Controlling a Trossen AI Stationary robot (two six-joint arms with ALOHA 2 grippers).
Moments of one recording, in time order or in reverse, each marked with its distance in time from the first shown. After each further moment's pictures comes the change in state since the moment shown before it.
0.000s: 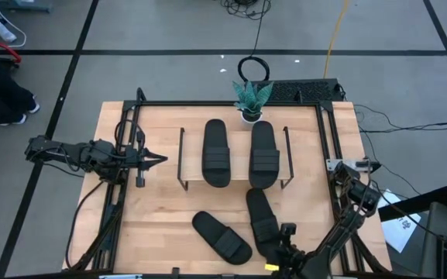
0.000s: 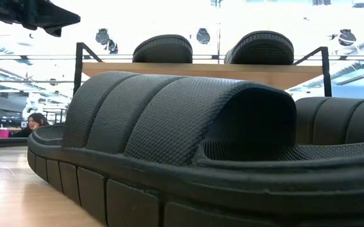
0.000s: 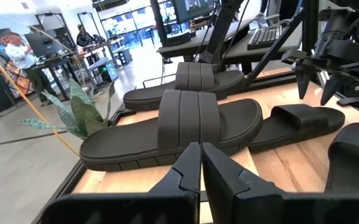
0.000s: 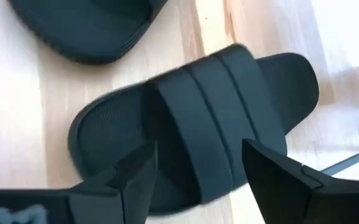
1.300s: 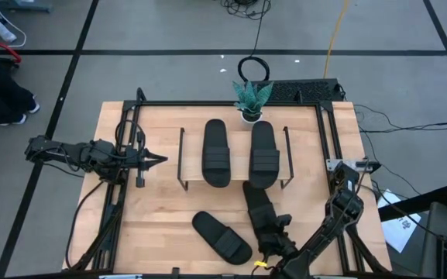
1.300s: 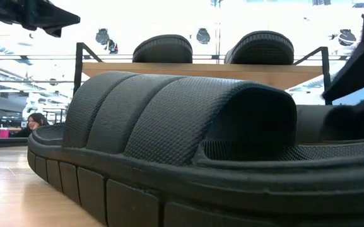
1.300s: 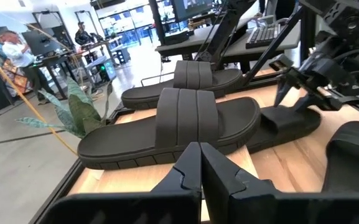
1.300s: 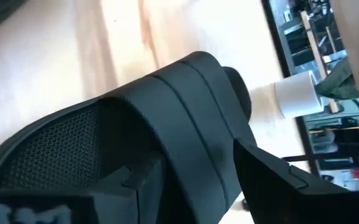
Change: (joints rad) left arm 0.000 0.000 0.000 -0.008 0.008 -0.004; right arm -0.071 0.159 -0.001 -0.216 0.244 0.131
